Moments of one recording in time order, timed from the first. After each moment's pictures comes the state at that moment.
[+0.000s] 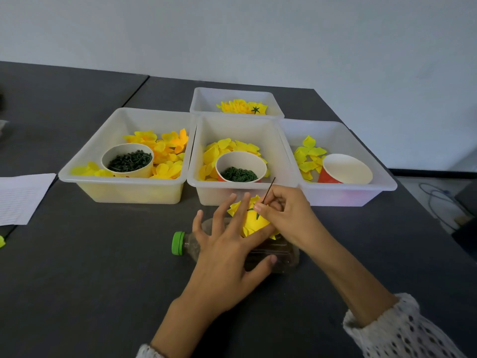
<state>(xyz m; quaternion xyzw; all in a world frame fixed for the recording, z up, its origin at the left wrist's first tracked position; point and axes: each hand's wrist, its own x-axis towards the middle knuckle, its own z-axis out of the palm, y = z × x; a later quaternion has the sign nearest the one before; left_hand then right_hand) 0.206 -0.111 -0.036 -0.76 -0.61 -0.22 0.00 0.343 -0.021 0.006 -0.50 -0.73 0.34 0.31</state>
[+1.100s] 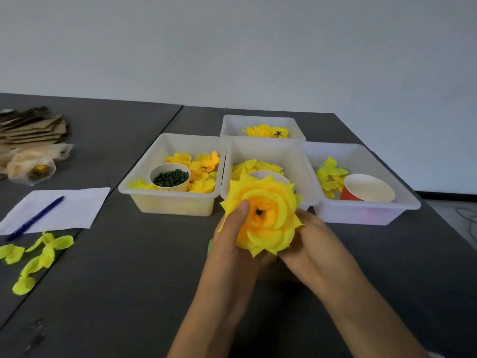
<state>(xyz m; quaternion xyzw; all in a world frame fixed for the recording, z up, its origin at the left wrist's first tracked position) 0.205 -0.159 0.055 -0.24 -0.26 -0.70 -0.61 0.305 -0.106 0.069 -0.35 -0.34 0.74 0.46</state>
